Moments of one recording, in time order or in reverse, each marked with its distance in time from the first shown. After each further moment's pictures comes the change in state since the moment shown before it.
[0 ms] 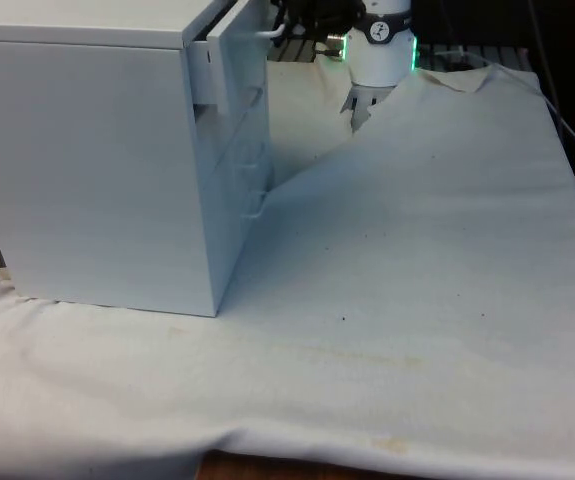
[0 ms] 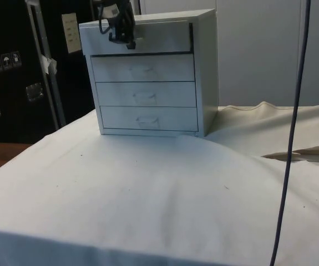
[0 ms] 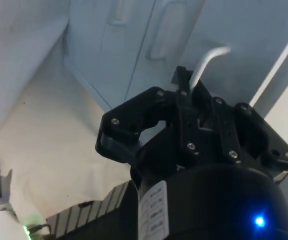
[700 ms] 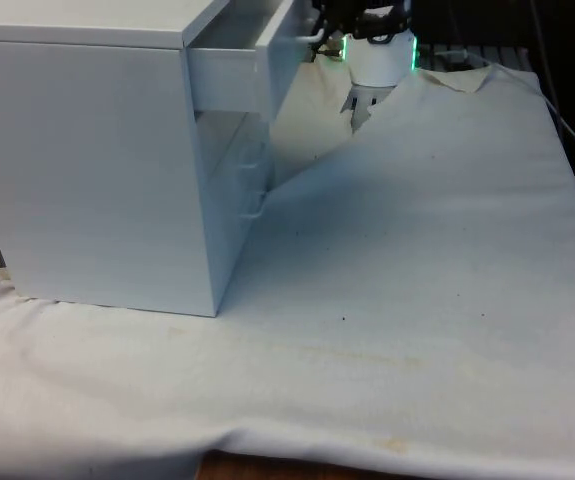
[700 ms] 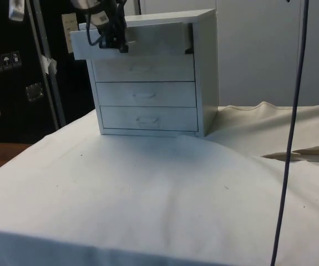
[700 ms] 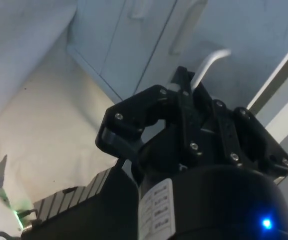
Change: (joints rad) arm 0.015 0.061 0.082 0.068 -0.028 -0.105 0.083
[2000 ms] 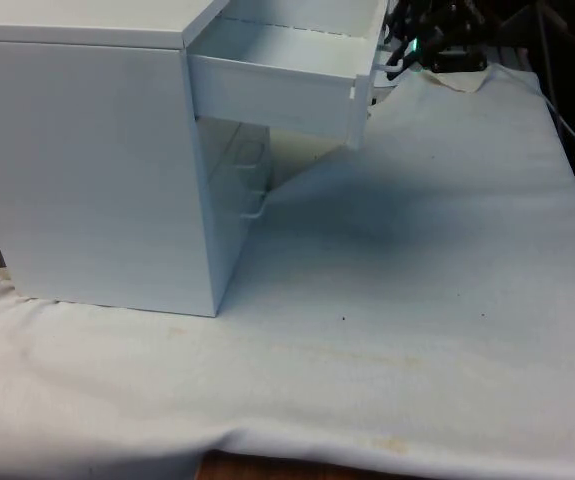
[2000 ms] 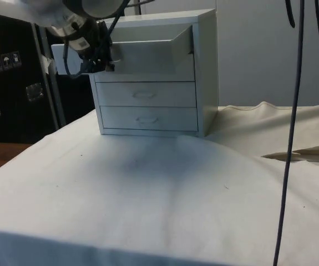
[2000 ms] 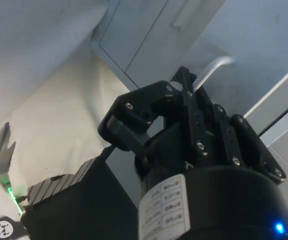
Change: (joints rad) arm 0.018 0.129 0.138 0.112 0.000 -0.116 0.175
